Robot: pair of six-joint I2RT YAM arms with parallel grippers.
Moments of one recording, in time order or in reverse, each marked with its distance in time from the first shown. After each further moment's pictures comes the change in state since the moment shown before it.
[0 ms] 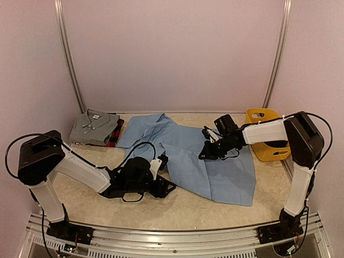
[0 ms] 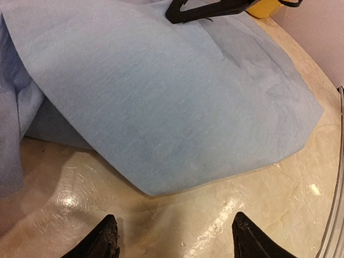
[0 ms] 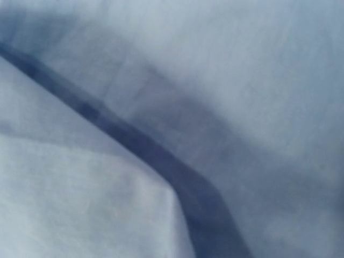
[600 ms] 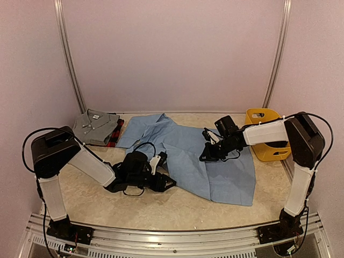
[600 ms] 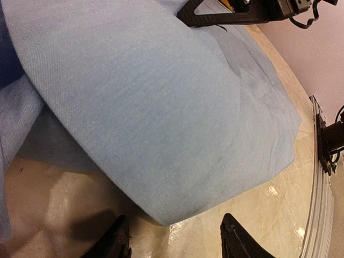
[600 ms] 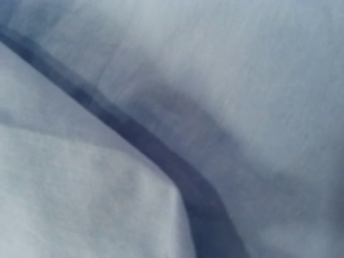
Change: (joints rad) left arm 0.132 0.142 0.038 0.122 0.295 -0.071; right arm 0.000 -0.009 -0.021 -0.012 -0.001 -0.023
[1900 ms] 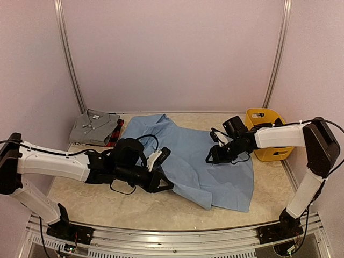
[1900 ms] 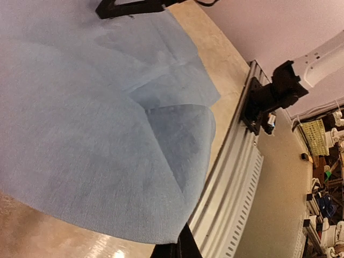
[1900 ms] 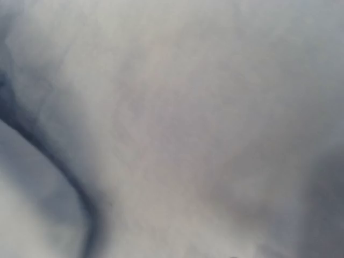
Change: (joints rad) left arm -0.123 -0.399 0.084 -0.551 0.075 -0.070; right arm 0.000 -0.166 -0.112 -0.069 0.101 -0.082
